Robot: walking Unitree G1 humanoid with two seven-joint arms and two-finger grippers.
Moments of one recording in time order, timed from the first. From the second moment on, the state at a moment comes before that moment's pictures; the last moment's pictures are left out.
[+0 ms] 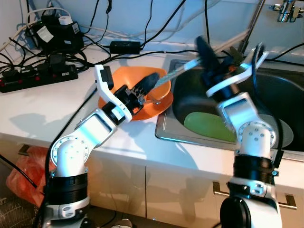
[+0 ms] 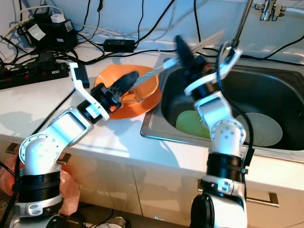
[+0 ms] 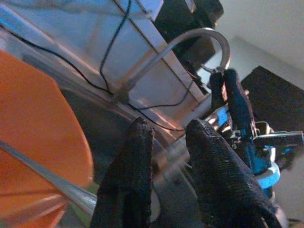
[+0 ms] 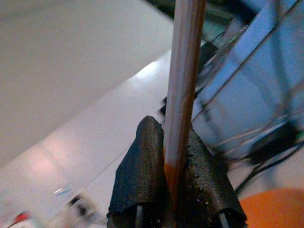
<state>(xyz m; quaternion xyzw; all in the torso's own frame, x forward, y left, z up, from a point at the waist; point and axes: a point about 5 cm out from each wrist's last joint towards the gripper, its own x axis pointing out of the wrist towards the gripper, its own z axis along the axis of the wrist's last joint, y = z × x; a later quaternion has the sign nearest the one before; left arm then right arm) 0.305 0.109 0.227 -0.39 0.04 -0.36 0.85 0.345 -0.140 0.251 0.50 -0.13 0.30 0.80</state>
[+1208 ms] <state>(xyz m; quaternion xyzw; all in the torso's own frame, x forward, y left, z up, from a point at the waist) 0.290 0.100 0.235 -0.07 -0.02 -0.41 0.91 0.382 -0.194 0.173 -0.08 0.02 0.09 0.99</state>
